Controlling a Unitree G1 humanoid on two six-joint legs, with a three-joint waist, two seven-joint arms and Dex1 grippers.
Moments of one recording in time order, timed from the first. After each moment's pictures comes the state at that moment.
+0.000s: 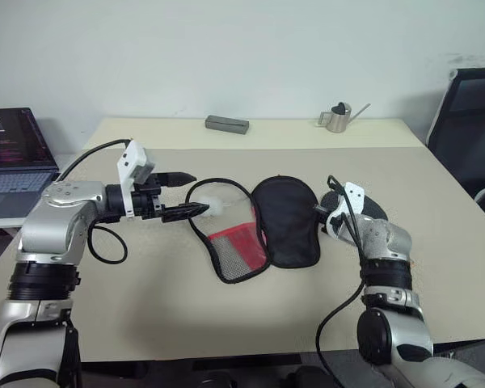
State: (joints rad) left arm -0.62 0.80 0.05 0.17 -0.45 0.45 -1.24; right arm -0.70 -0.01 -0.41 0.22 0.37 1.09 -0.21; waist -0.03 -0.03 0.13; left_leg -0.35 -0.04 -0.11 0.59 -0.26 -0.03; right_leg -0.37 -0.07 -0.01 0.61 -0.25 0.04
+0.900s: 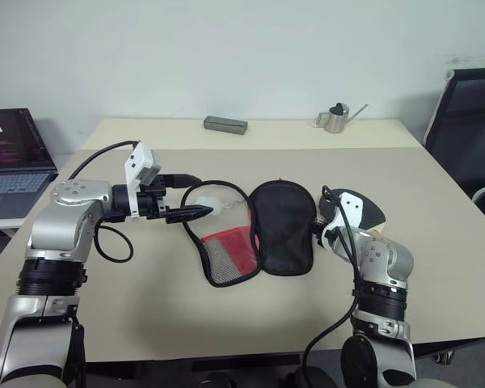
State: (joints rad) left arm -0.64 0.79 0.03 0.20 -0.42 0.43 -1.27; right arm -0.57 0.09 -0.36 -0.08 0.33 1.19 -0.30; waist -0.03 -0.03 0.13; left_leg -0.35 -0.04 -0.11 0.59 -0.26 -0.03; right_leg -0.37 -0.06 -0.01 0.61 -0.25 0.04
